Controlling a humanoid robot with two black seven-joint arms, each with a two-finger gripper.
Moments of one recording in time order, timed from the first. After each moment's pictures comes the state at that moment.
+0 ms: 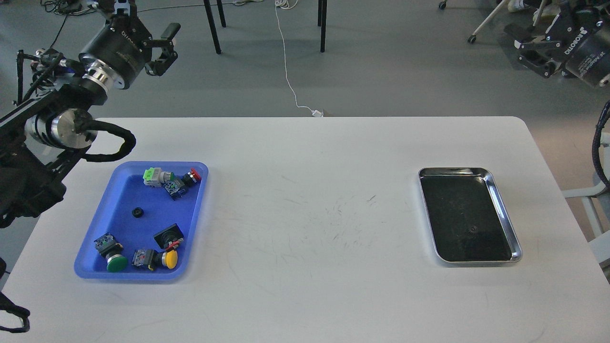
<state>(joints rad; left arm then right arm) -0.91 0.50 -0.69 -0.90 0.01 -0.23 -0.32 1.04 -0.89 0.45 1.02 -0.34 0.49 0.31</state>
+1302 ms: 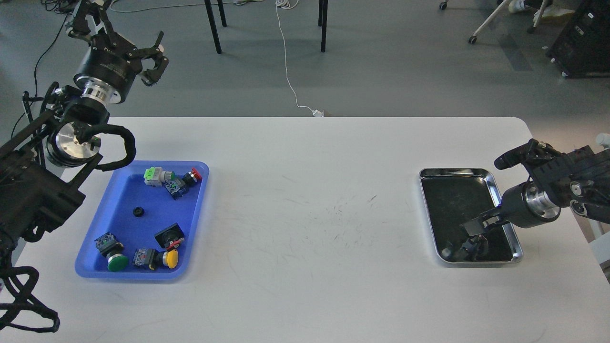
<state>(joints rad) -0.81 0.42 -0.85 -0.80 -0.12 -0.31 -0.30 1.34 -0.69 -0.66 1.07 -1.30 0.40 0.34</state>
